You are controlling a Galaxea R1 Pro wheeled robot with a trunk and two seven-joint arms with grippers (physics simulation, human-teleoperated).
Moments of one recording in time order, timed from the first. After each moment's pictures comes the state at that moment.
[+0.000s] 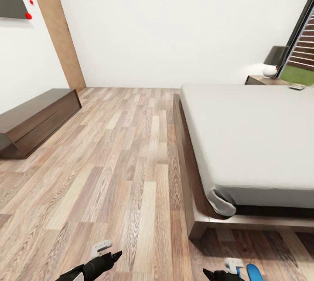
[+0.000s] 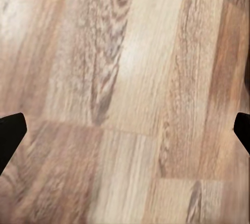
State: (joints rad) left arm -0.51 0.07 0.02 -0.12 0.34 0.00 -0.43; right arm -0.41 -0.14 -0.16 -0.19 -0.06 -0.04 0.58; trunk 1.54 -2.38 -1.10
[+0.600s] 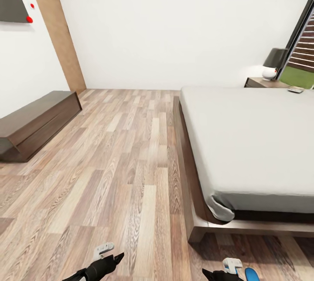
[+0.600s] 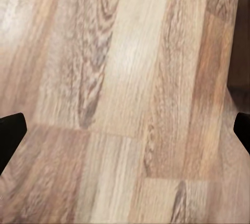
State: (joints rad) left arm -0.51 0.05 0.02 -0.08 0.34 -0.07 -0.43; right arm -0.41 -0.14 -0.16 -0.19 -0.06 -0.04 0.57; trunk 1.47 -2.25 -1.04
